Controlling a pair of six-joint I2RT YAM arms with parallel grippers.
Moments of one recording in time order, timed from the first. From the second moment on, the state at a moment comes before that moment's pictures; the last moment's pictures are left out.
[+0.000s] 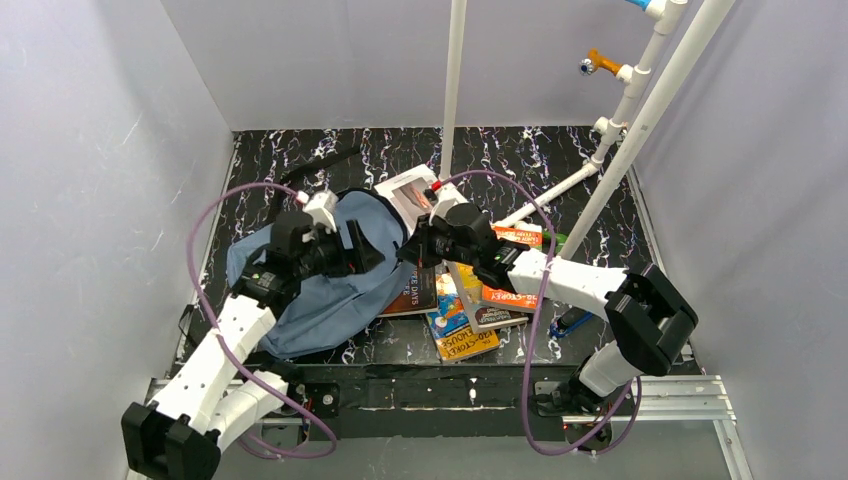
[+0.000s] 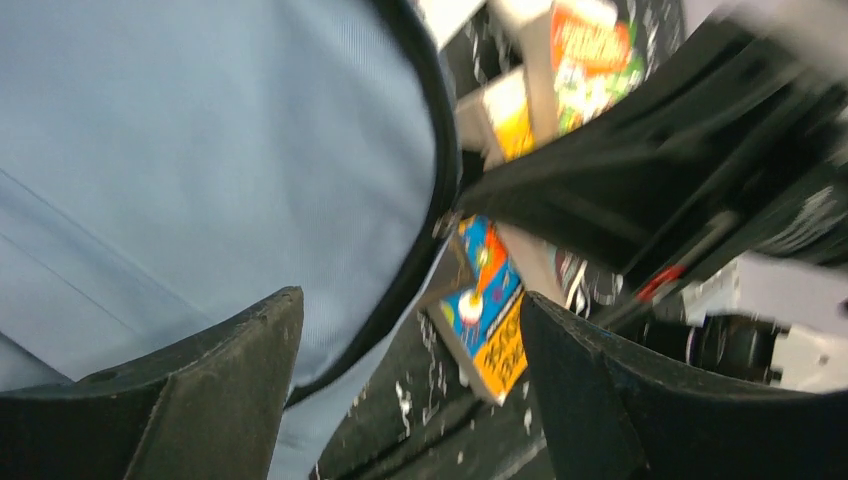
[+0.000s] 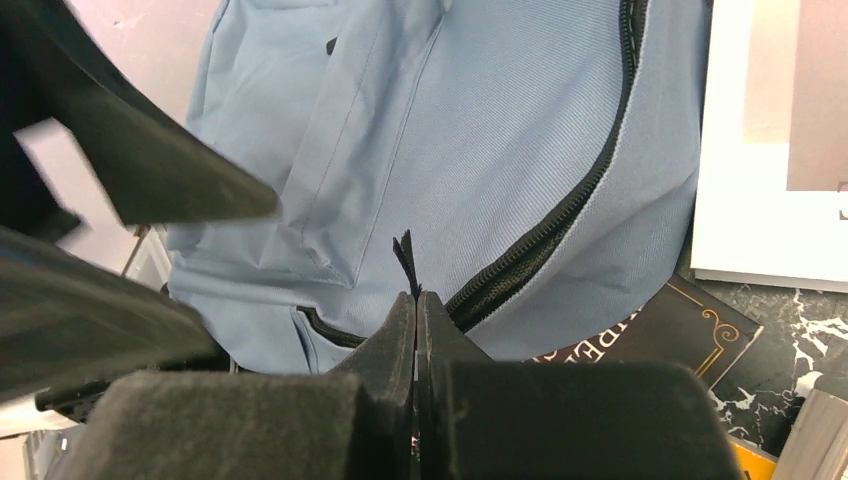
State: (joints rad) left arm -0.35 0.89 0.83 -0.47 0.28 -0.51; right arm 0.90 1.53 0.94 0.23 -0.18 0.59
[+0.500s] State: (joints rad) left arm -0.51 1.03 0.65 -0.39 0.27 -0.57; right arm 0.85 1.53 0.94 0.23 -0.23 0.62
